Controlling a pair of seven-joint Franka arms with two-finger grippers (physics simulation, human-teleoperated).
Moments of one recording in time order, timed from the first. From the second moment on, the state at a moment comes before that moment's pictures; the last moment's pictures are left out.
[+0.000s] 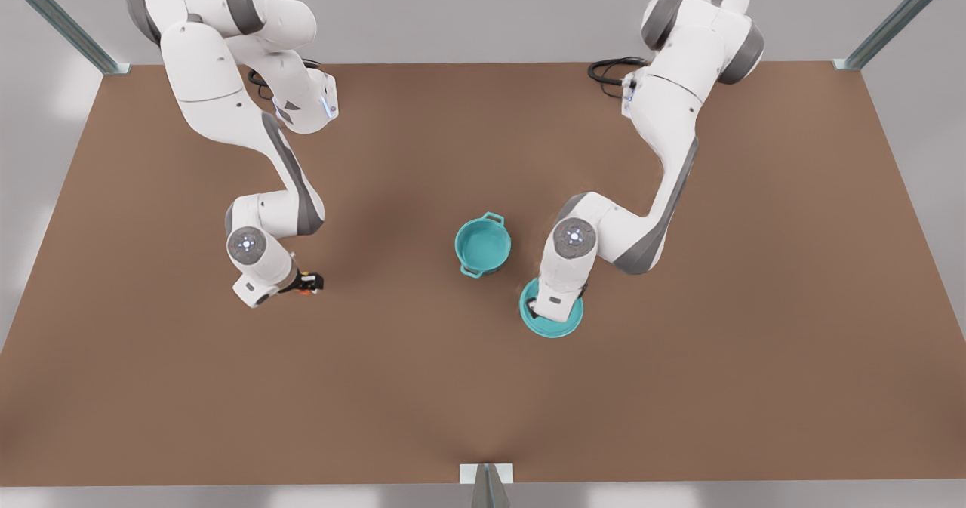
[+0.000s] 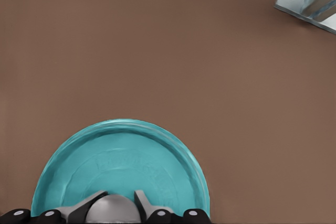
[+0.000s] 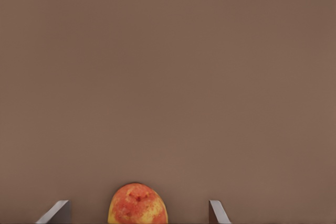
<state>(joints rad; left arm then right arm) -0.37 0.72 -0.15 -1.40 0.19 2.15 -1.06 0.19 0.44 -0.05 -2.12 -0.08 2.53 0.16</state>
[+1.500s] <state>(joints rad) 0.06 0.17 -0.16 -1.63 -0.01 1.74 -0.16 0.18 0.43 -0.04 -2.20 -0.07 2.64 0.10</state>
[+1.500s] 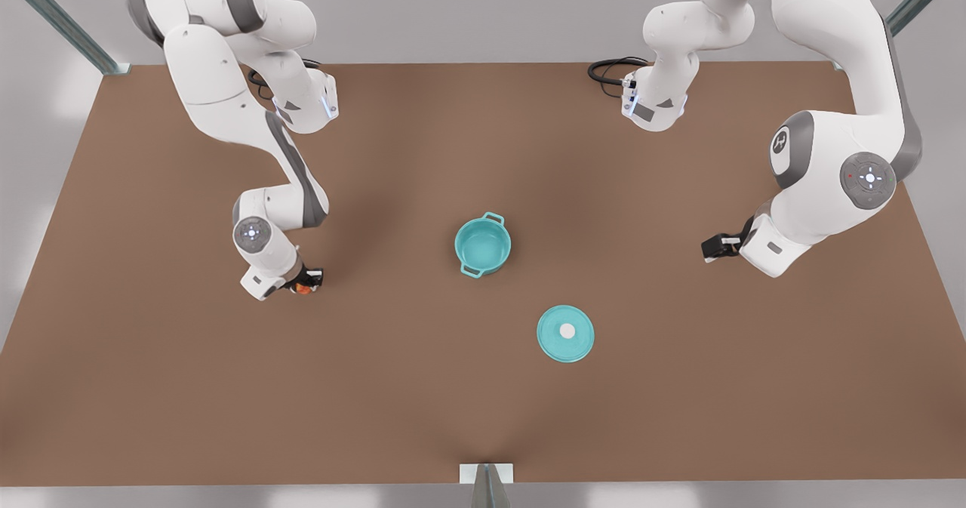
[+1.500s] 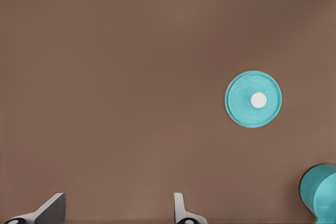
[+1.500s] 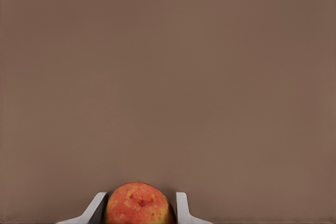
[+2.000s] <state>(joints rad) 0.06 0.17 -0.16 -1.63 0.00 1.74 -0.08 0.19 0.32 0.10 -2.11 -0.06 2.54 0.07</state>
